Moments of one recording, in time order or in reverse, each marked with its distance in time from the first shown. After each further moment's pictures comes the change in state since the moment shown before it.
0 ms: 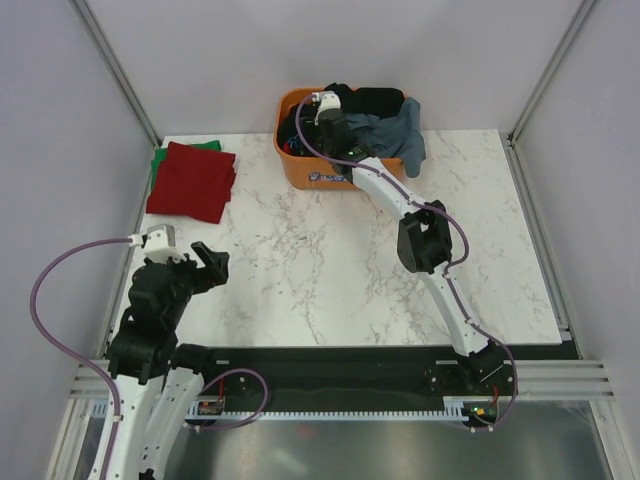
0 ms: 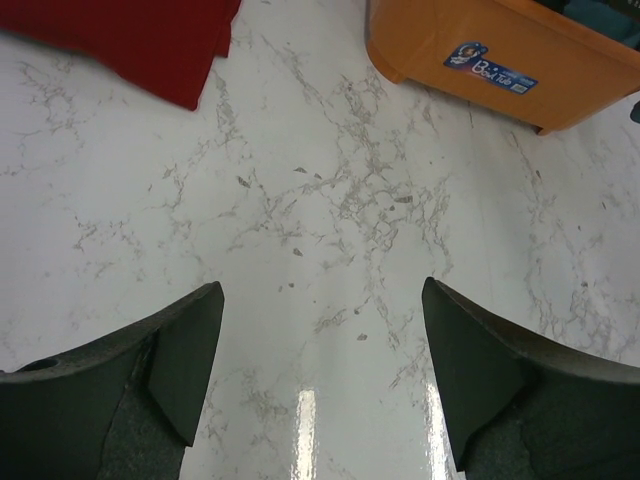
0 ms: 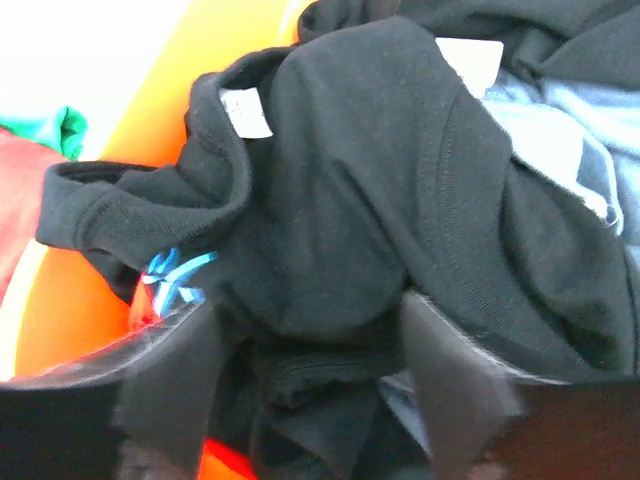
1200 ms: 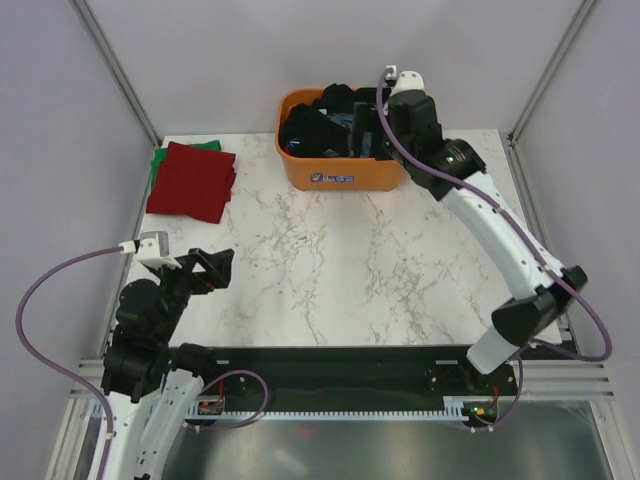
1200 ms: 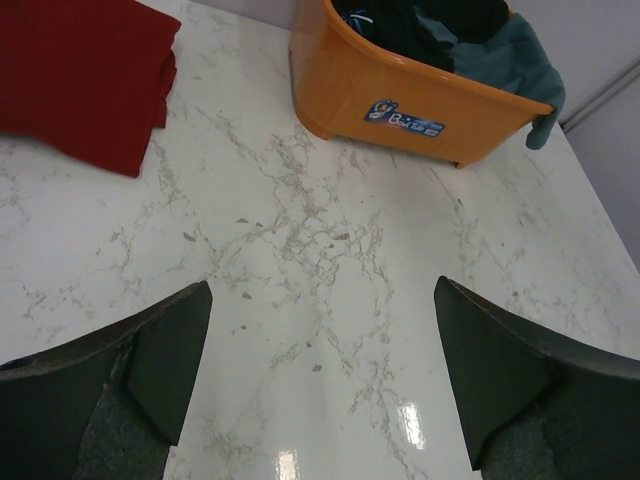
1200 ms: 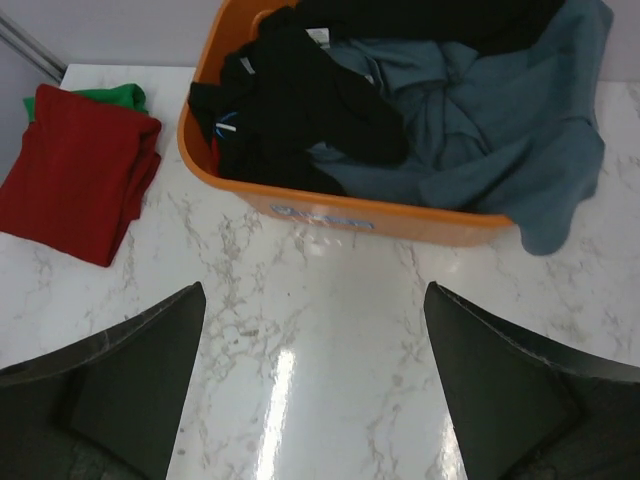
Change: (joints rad) left arm -0.055 -0.099 0.012 0.078 0.063 -0.006; right arm 0.025 -1.032 -0.646 -0.449 0.150 0.104
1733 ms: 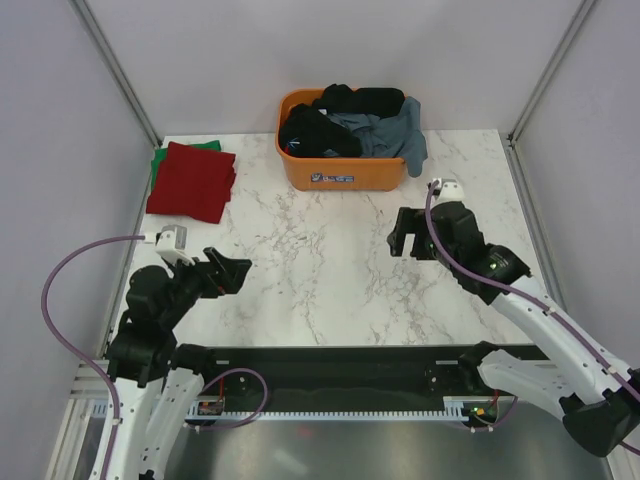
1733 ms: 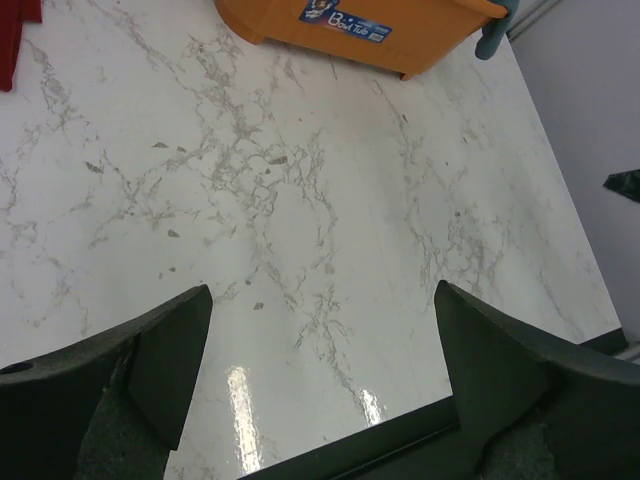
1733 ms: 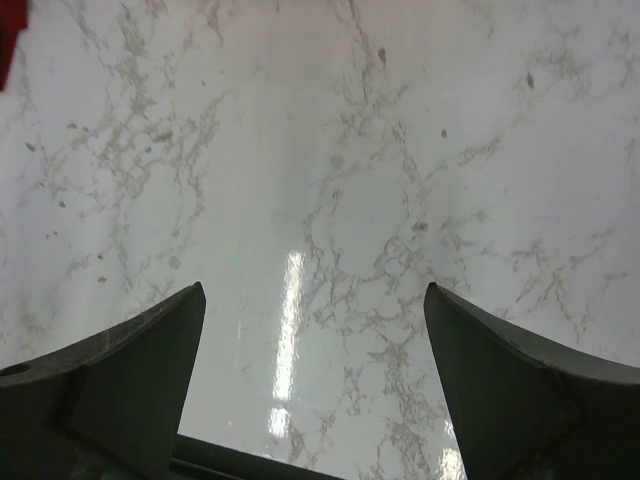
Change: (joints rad) left arm 0.056 0.085 -0.010 -0.056 0.235 -0.068; right arm 0.000 -0.599 -0.910 0.088 -0.071 0.149
